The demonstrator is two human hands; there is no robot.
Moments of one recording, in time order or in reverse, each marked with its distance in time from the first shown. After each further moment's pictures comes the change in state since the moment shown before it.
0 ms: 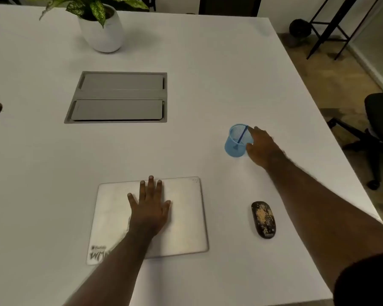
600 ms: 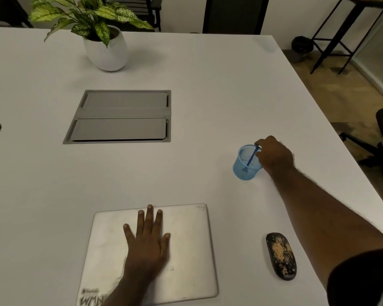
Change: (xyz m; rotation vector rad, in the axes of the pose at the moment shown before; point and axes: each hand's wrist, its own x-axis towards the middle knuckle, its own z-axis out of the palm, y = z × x) left_hand 0.010 -0.013 0.031 -0.122 0.127 0.008; right_hand 0.069 0.009 0.010 -0.242 0.145 0.005
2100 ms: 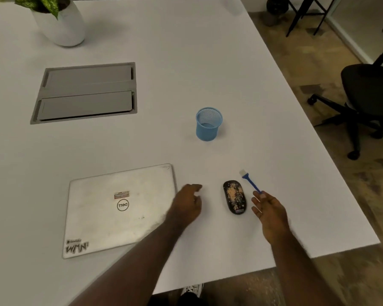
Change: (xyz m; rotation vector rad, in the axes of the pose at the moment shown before) left_hand -0.032 0.174 -0.004 -0.613 -0.188 0.152; right_hand -0.284 0.102 0.042 1.618 -0.026 0.918
